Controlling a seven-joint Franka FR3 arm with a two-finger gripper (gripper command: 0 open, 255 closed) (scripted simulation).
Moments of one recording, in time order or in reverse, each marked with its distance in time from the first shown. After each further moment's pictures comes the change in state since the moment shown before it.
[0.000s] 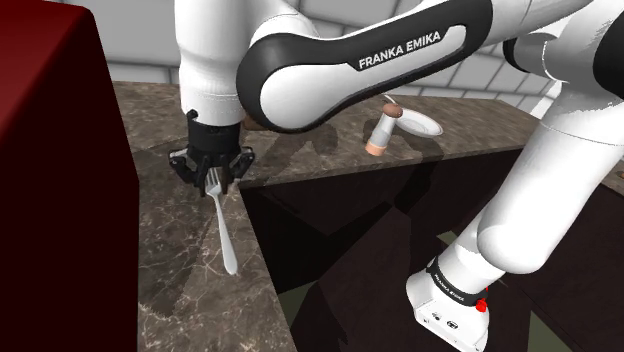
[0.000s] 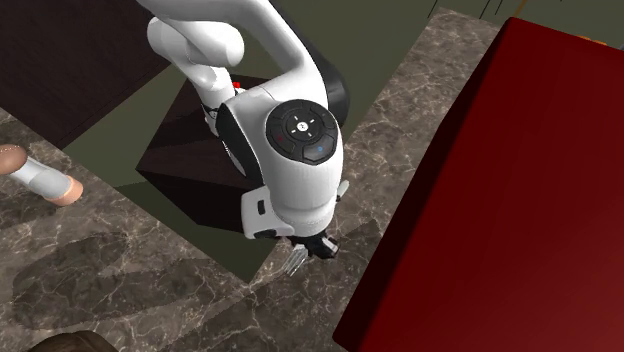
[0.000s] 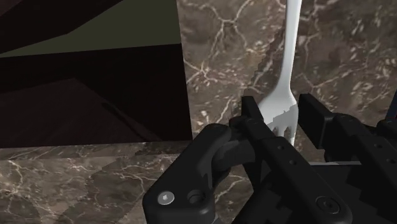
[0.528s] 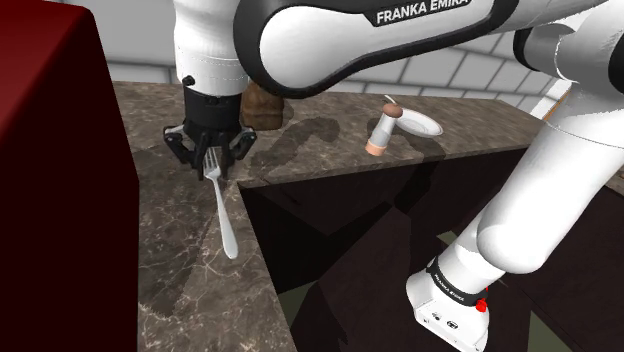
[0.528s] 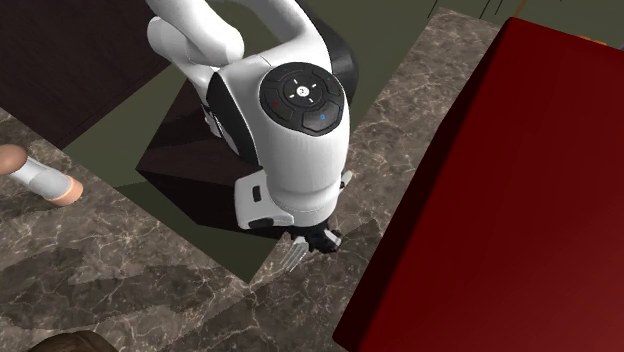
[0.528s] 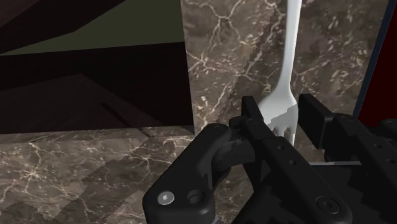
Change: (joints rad) arm -0.008 -0.040 0.011 0.075 0.041 -0.100 -0.029
